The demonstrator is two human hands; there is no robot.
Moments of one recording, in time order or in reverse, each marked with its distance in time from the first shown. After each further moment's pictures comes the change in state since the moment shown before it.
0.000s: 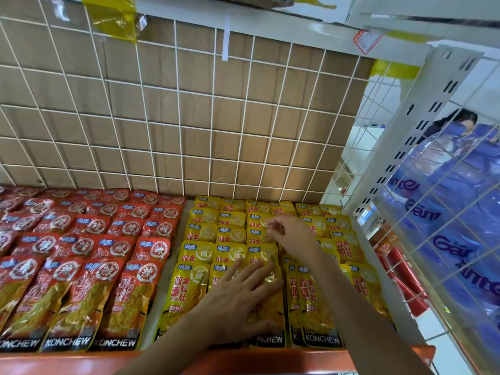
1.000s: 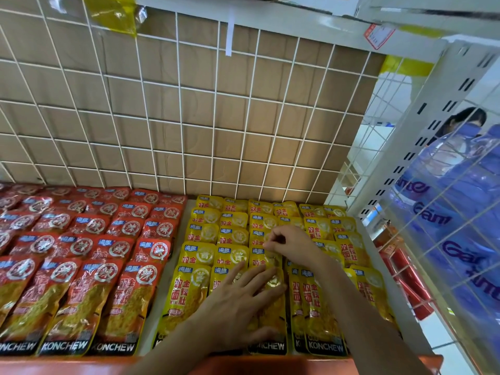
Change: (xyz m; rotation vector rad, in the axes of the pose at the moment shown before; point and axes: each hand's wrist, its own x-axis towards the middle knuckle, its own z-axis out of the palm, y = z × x) left_hand -0.002 0.000 -0.002 -0.006 0.014 0.027; right_hand -0.005 -0.003 -0.001 0.145 -0.232 -0.034
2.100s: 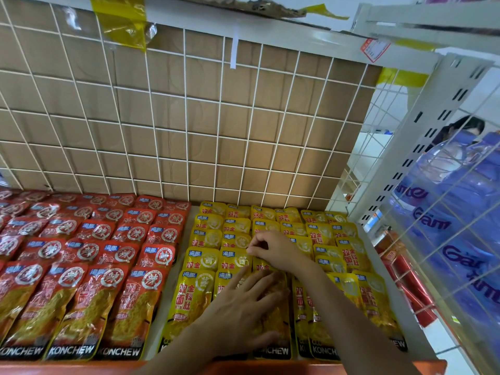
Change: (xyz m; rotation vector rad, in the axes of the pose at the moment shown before) left_hand -0.001 0.000 0.005 -0.015 0.031 0.016; right_hand 0.016 -0.019 0.025 -0.018 0.001 -0.107
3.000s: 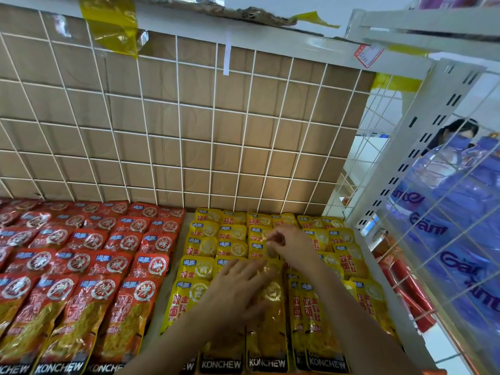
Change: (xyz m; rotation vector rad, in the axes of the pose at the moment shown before) left_hand 0.026 -0.020 -0.019 -0.208 0.004 -0.153; right_hand -0.001 0.027 -0.025 -0.173 0.232 0.171
